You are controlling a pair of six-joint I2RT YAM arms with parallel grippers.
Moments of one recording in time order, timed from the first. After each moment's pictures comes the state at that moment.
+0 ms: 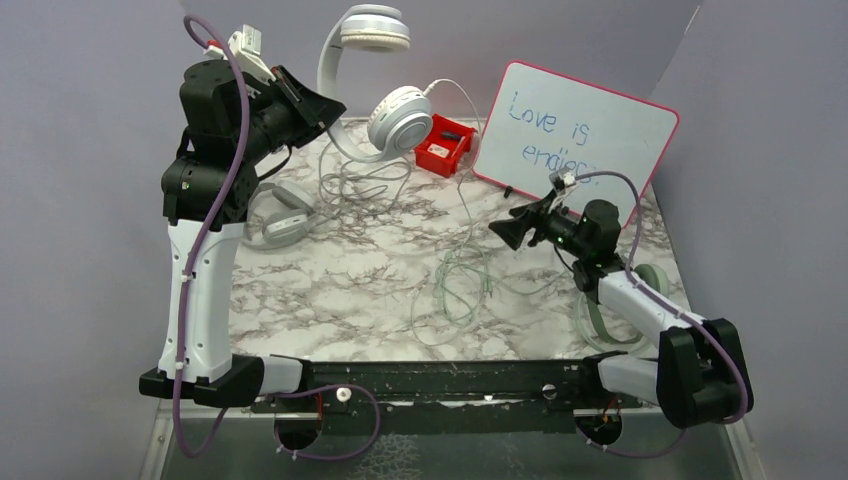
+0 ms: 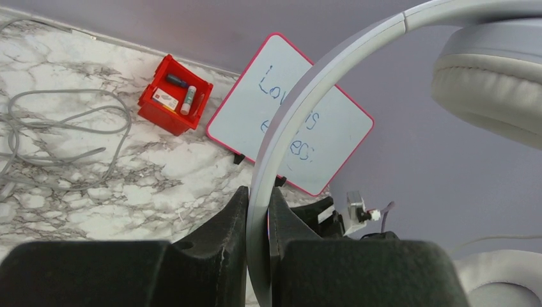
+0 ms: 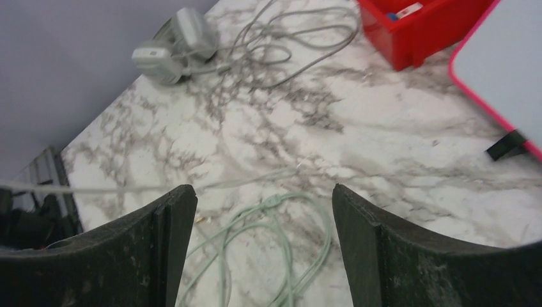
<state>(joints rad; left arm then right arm) -0.16 1.32 1.95 -0.82 0.31 -0.70 0.19 1.21 0.54 0.58 -0.65 0.31</state>
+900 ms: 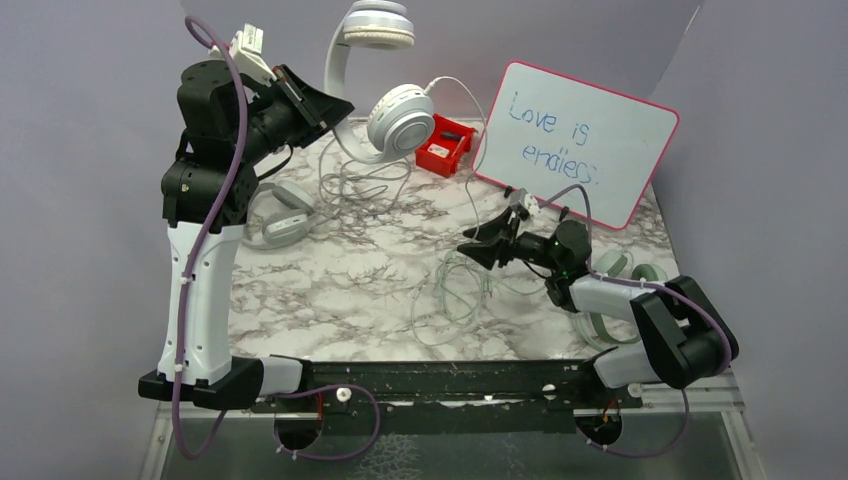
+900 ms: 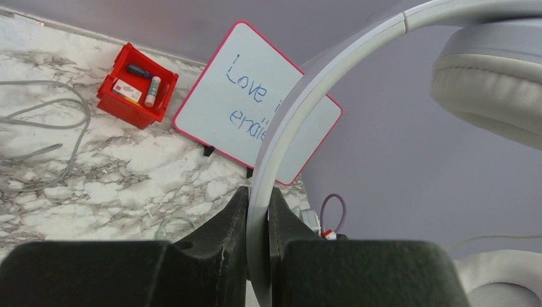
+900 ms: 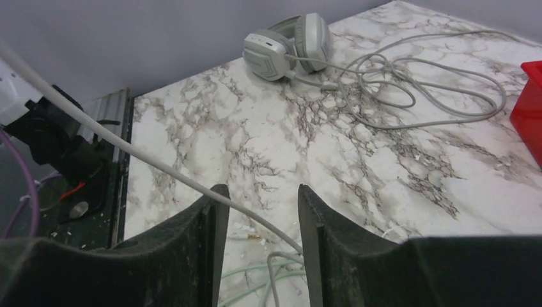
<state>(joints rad) -0.16 1.31 1.94 -0.78 0.39 -0.76 0.43 1.39 0.42 1.10 -0.80 0.26</state>
